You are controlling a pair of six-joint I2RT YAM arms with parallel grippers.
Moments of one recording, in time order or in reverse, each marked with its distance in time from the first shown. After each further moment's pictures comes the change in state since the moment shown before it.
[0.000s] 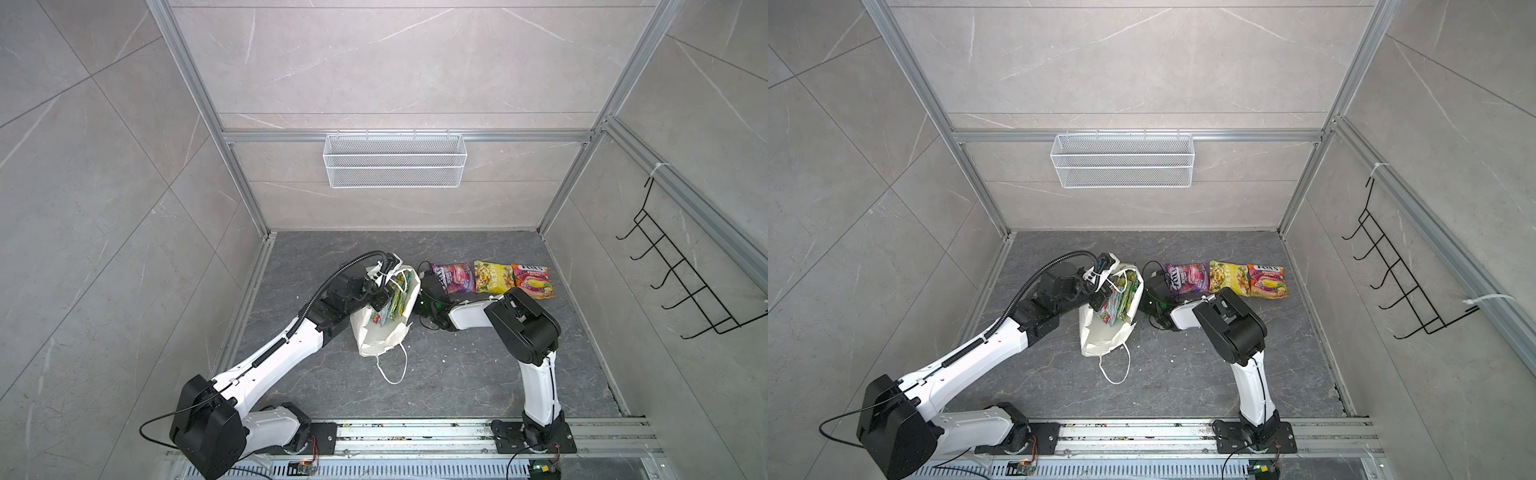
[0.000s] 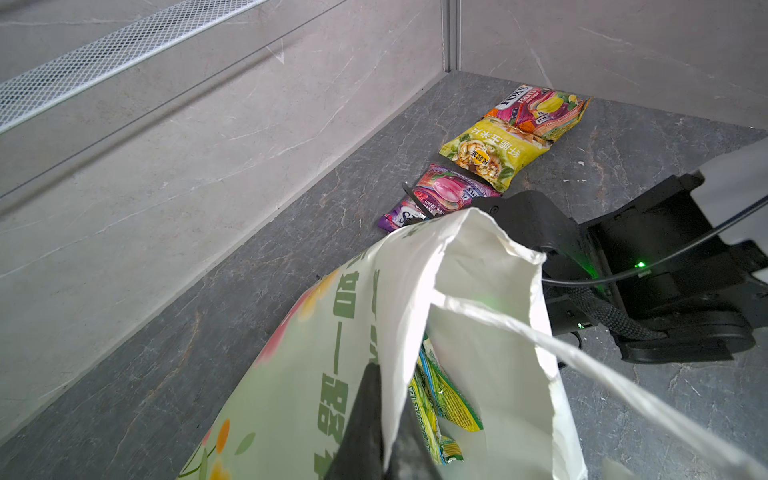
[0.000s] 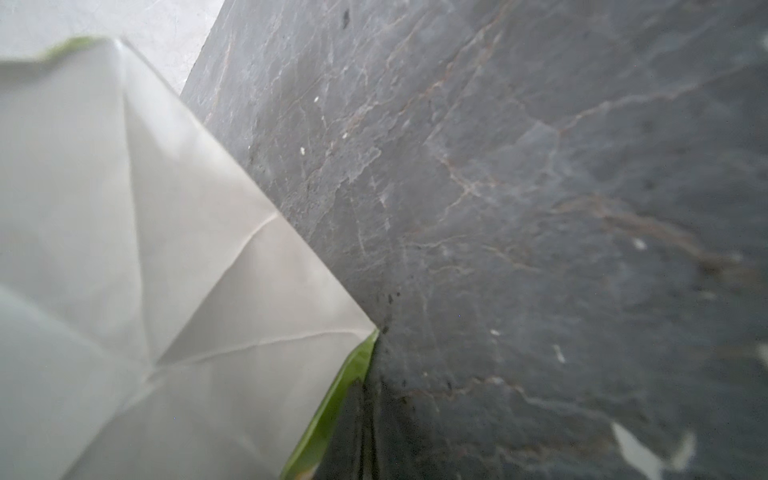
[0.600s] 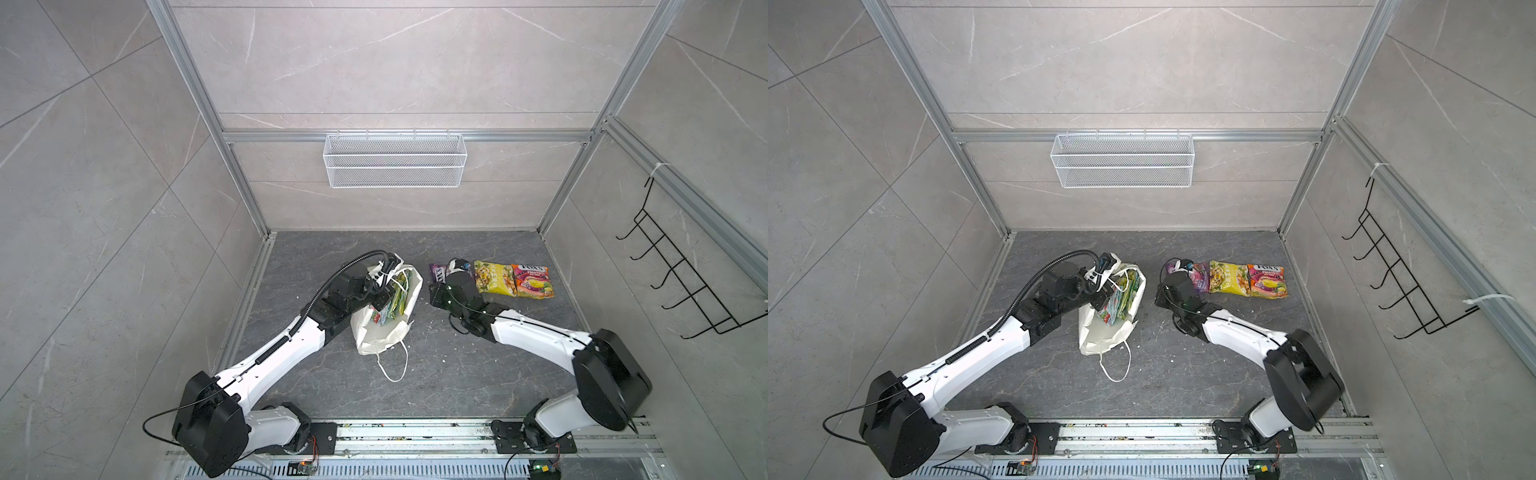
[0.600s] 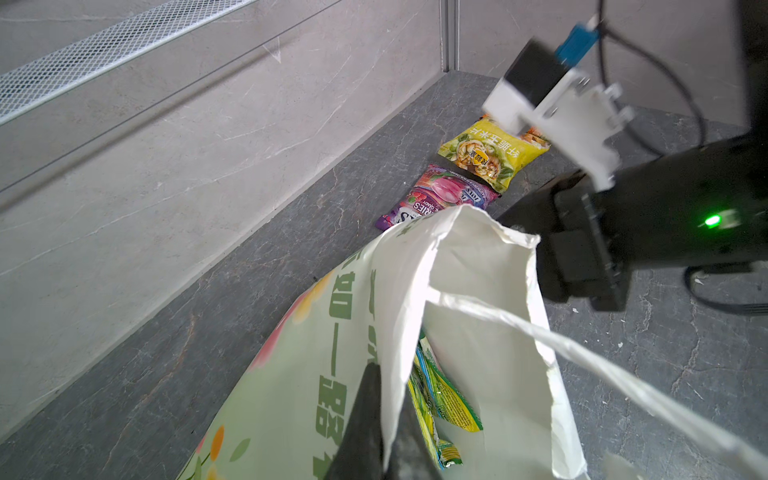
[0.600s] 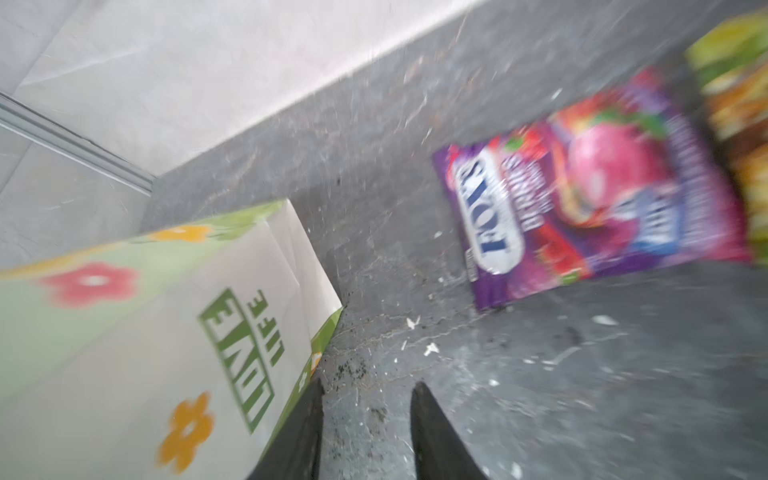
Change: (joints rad) left arm 0.000 0.018 -0.003 0.023 0.008 0.000; right arm -0.001 -0.654 -0.220 -0.359 0.318 -0.237
